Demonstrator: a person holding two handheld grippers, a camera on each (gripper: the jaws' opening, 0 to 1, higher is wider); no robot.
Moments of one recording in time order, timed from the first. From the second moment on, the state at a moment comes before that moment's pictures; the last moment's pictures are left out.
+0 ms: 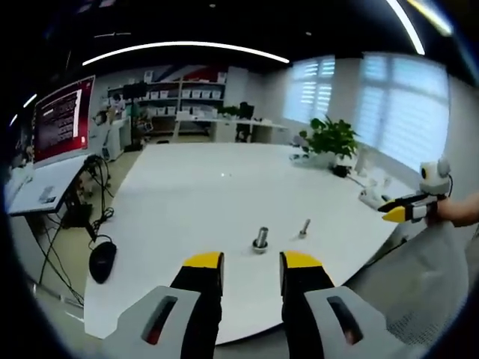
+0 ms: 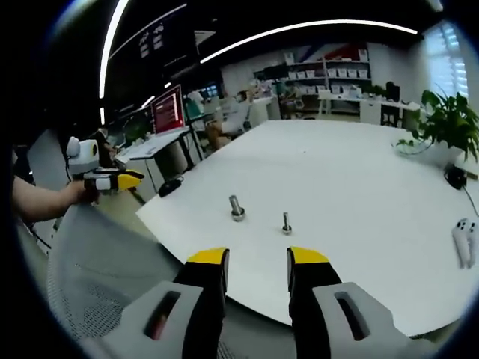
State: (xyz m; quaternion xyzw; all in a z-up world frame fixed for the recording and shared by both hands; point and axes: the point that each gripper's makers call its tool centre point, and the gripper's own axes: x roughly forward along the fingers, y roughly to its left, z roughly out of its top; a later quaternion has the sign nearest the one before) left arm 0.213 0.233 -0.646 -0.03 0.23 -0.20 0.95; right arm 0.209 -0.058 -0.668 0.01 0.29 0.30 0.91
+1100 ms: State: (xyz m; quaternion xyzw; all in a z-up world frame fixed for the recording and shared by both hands) left arm 0.210 0.234 -0.657 -0.03 0.26 -0.20 0.94; right arm 0.208 -0.057 -0.667 0.01 0.28 0.31 0.91
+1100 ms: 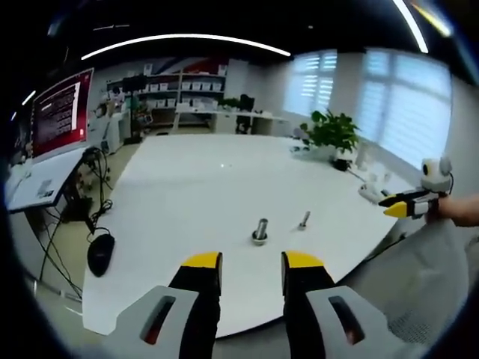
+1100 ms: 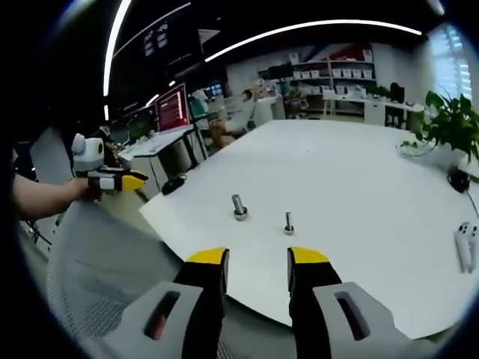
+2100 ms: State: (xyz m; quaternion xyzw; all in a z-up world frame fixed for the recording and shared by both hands) left arm 0.209 0.230 -0.655 -0.03 0.26 -0.20 0.94; right arm 0.206 -0.055 -0.670 0.00 0.29 0.32 0.90
